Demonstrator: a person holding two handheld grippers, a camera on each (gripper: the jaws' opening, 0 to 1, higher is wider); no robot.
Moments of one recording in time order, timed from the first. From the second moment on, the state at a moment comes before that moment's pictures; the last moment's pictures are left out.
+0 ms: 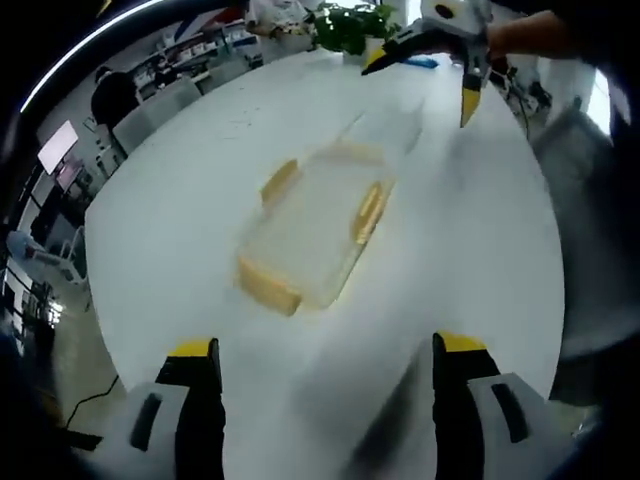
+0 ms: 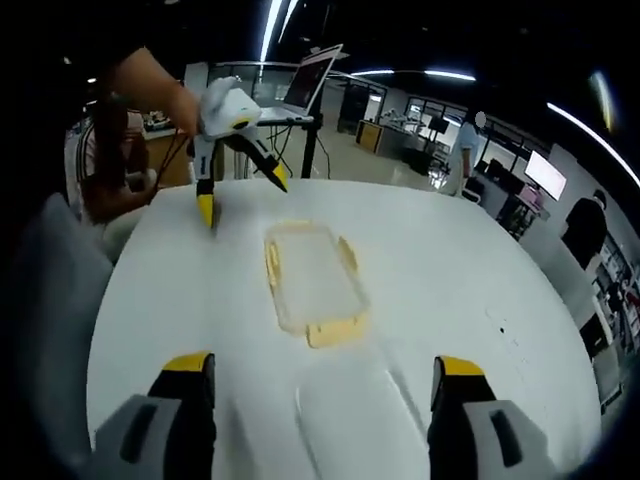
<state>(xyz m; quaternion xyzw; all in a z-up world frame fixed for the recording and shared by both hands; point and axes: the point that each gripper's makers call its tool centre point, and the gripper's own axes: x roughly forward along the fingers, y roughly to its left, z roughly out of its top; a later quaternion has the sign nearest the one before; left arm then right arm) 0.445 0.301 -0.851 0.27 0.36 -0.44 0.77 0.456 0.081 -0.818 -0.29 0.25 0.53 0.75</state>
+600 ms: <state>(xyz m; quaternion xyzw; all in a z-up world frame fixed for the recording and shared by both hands) 0.466 0.295 -0.863 0.35 0.36 -0.53 0.68 0.470 0.106 -0.832 -0.33 0.27 0.59 0.69</state>
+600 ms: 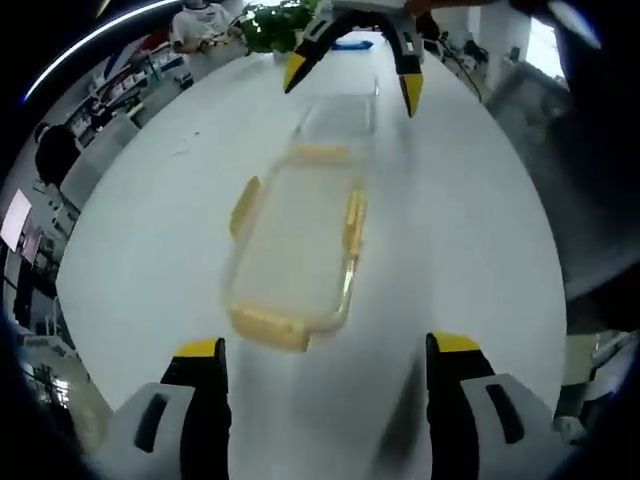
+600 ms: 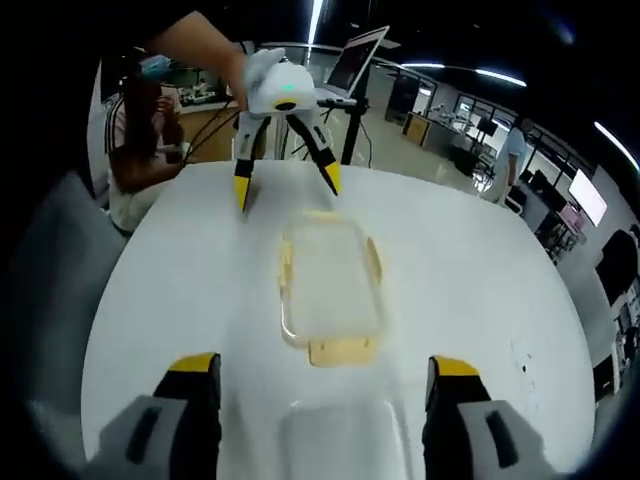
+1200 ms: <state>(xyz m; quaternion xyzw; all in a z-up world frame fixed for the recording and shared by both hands) 0.486 0.290 -0.872 0.38 0.35 -0.56 0.65 0.482 0.115 -0.859 -0.35 0.34 0.58 0.66</state>
